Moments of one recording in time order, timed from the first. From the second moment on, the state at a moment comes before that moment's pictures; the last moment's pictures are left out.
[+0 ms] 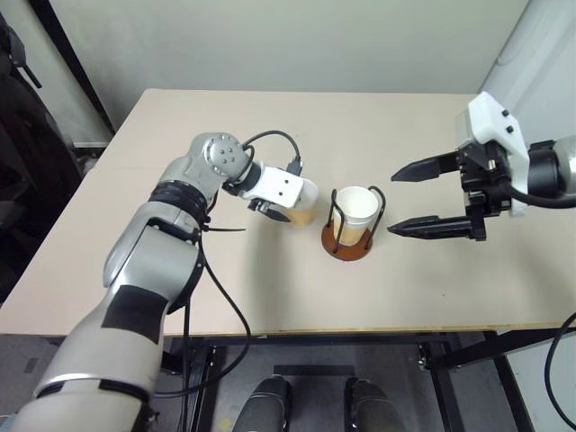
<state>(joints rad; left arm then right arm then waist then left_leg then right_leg) -1.38 0.45 -0.45 1.24 0.35 -0.66 -1.30 -0.91 -1.13 0.06 -0.40 0.72 1.03 1.15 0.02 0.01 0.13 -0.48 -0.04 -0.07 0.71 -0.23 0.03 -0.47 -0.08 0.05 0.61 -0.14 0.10</state>
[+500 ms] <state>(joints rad) -1.38 0.45 -0.36 1.22 0.25 -0.58 -1.54 -0.90 -1.13 0.05 -0.39 0.72 1.02 1.15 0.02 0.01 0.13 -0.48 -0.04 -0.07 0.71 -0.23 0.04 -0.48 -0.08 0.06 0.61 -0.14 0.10</state>
